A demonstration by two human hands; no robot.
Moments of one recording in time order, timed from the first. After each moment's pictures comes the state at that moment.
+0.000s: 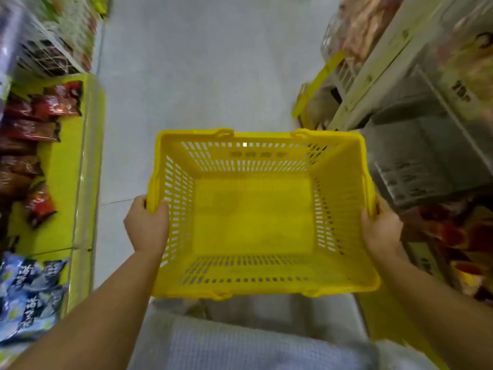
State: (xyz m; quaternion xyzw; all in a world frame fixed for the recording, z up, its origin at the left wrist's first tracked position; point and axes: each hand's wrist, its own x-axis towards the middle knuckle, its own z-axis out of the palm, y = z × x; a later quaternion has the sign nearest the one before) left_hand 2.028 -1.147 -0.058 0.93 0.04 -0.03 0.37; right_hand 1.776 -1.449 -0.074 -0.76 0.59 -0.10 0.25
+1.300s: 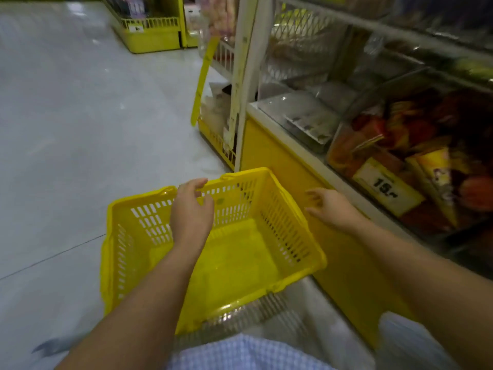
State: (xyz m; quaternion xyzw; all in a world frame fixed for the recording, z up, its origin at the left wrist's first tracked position) left_hand 1.899 -1.341 -0.269 0.80 -0.34 -0.10 0.49; right_hand 1.677 -1.496 -0.245 -0.84 0.50 0.00 0.22
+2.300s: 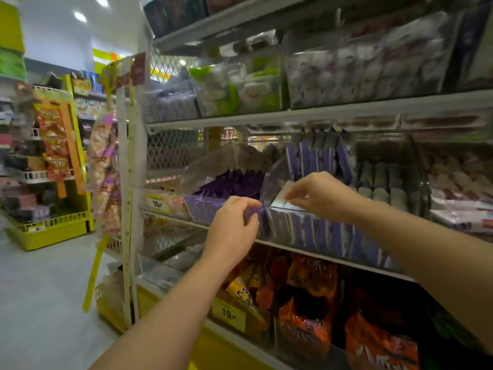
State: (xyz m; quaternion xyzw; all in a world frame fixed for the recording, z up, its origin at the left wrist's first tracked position) left_hand 1.644 -1.407 0.030 0.48 -0.71 -0.01 0.52; right_hand 1.452 -1.427 0.107 -0.84 0.48 -0.23 -0.08
